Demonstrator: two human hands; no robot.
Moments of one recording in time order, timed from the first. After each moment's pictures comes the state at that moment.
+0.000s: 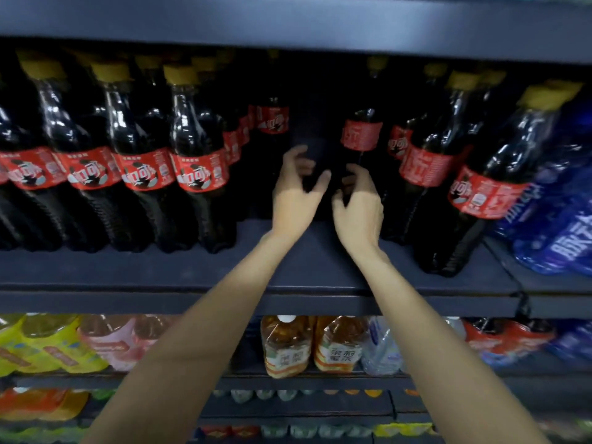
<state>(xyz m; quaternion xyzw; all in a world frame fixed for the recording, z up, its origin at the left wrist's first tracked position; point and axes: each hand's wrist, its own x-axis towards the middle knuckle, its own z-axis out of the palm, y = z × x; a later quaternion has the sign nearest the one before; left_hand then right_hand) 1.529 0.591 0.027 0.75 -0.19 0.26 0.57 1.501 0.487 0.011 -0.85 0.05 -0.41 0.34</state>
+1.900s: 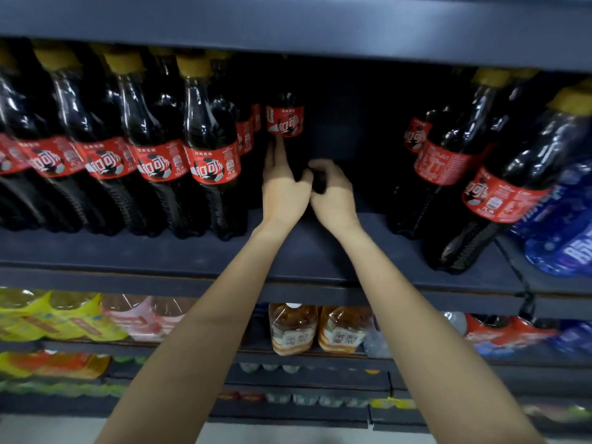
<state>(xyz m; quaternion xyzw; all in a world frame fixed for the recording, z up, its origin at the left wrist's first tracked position) 1.524 0.617 0.041 0.83 -0.08 0.18 0.53 1.528 0.529 0.020 -0.86 0.00 -0.22 0.46</state>
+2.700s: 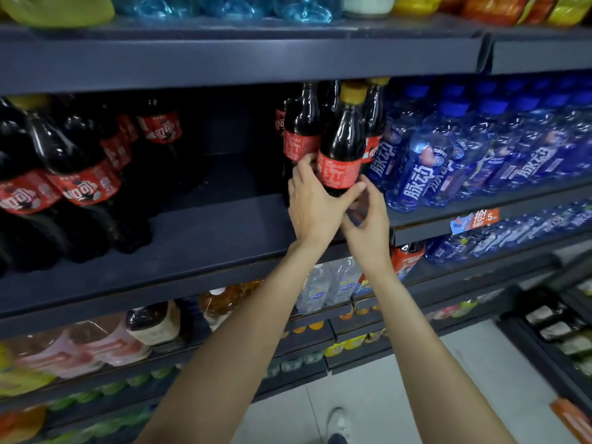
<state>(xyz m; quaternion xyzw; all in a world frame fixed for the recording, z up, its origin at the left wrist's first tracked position) 1.406 0.457 0.052 0.80 -0.19 0.11 0.56 1.352 0.382 0.012 -0.77 0.14 -0.35 0.51</state>
